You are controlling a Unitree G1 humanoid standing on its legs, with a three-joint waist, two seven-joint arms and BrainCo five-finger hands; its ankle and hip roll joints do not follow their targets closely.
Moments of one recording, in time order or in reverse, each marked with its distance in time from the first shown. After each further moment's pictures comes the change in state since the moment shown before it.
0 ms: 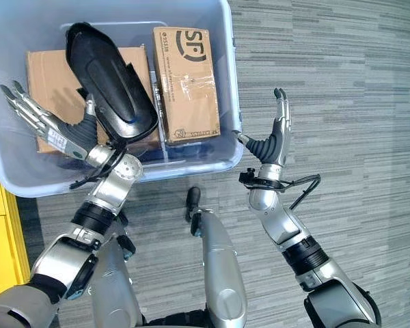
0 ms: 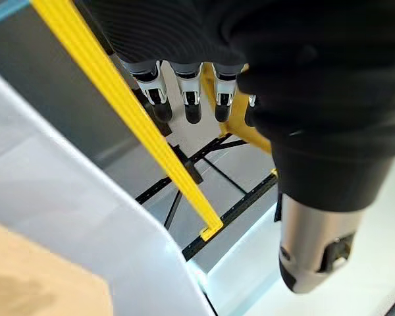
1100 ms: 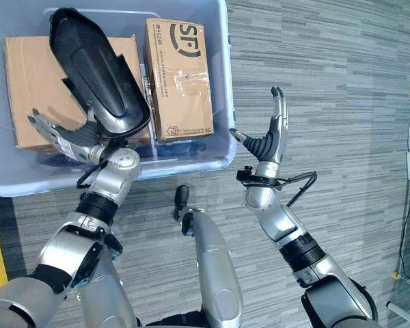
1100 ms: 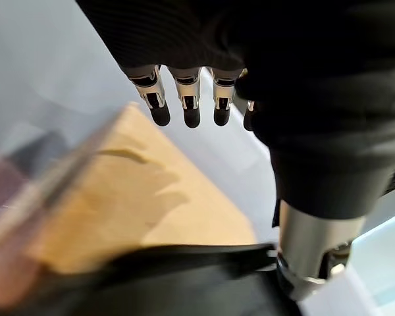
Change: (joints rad) left arm -0.130 -0.035 0.046 0.187 -0.380 -0.038 -0.100; right arm -0.028 -0.010 0.016 0.005 0.006 0.043 -0.002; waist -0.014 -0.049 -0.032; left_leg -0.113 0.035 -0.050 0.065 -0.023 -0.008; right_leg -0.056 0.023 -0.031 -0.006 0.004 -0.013
